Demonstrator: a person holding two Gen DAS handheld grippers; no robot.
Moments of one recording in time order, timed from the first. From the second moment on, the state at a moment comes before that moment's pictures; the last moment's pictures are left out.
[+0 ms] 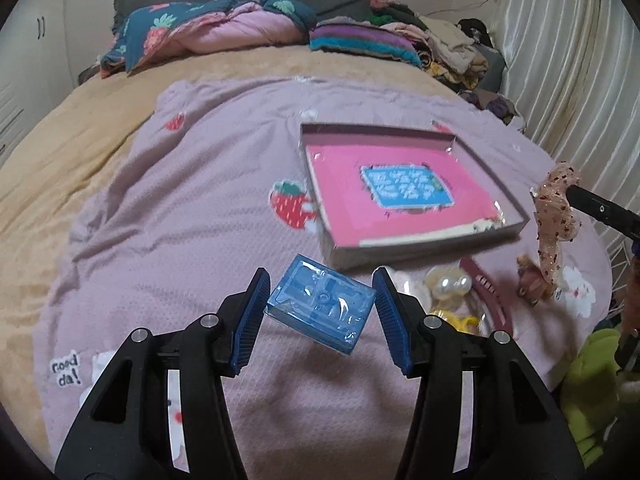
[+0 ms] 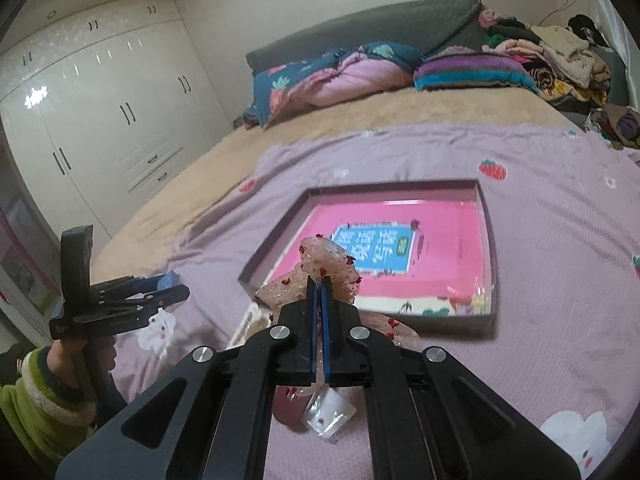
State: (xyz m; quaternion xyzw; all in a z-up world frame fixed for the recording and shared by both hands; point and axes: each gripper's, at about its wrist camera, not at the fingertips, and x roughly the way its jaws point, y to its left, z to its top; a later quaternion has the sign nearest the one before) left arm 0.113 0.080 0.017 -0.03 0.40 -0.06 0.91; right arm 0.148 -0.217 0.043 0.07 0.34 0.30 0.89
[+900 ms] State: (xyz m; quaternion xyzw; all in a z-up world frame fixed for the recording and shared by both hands) left arm 0.220 0.011 0.009 -0.03 0.42 -0.10 0.90; right arm 0.222 -0.265 0.053 0.13 0.32 0.24 0.91
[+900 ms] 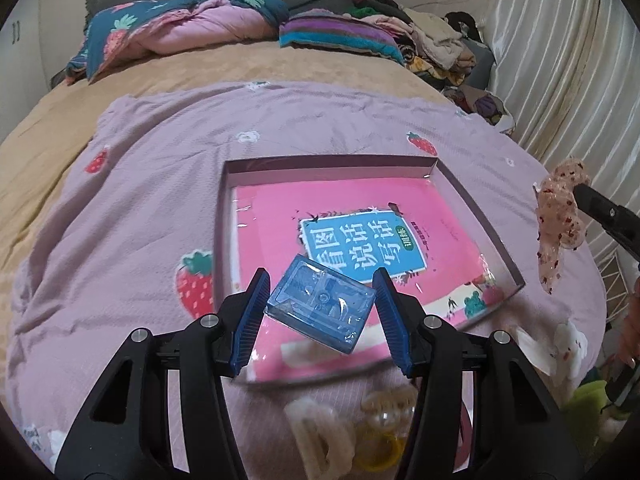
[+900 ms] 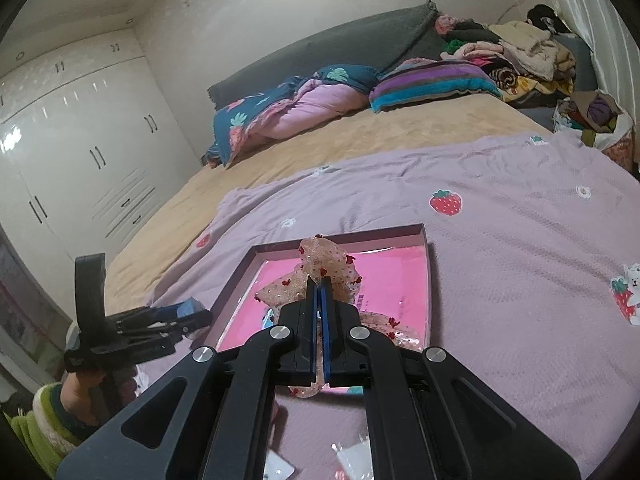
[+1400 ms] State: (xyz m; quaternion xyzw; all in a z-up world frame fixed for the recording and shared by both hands) left arm 0.251 -0.013 -0.026 -0.01 0.45 -0.10 0.89; right arm 0.275 -0.249 0.023 0.13 0.37 0.23 0.89
